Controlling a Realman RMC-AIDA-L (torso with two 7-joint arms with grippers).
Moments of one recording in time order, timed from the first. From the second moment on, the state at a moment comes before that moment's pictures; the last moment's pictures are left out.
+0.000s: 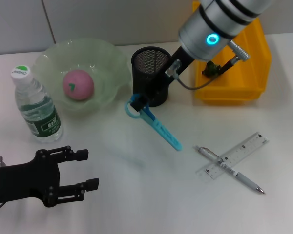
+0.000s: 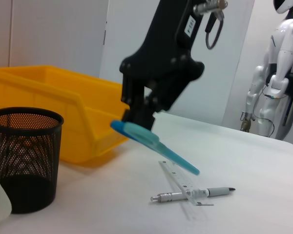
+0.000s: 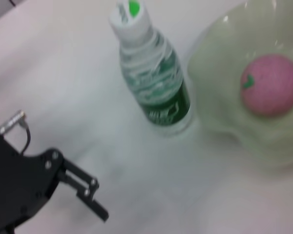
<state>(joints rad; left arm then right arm) -0.44 -2.04 0.69 0.54 2.04 1.70 -1.10 1.05 2.06 -1.23 -0.97 -2.38 -1.57 2.55</state>
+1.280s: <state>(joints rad) -0.45 -2.05 0.68 0.54 2.04 1.70 -1.10 0.88 2.06 -1.06 -1.10 -2.10 -1.37 2.24</state>
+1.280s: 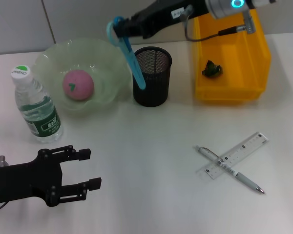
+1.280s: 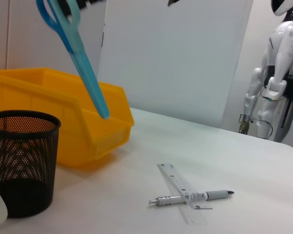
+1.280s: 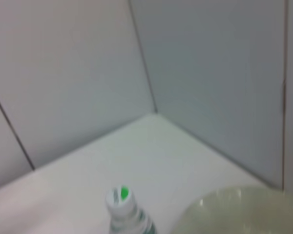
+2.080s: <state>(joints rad) -0.45 -2.06 0.68 0.53 2.04 1.70 -1.09 0.77 2.08 -0.98 -1.08 -1.91 -1.22 2.03</state>
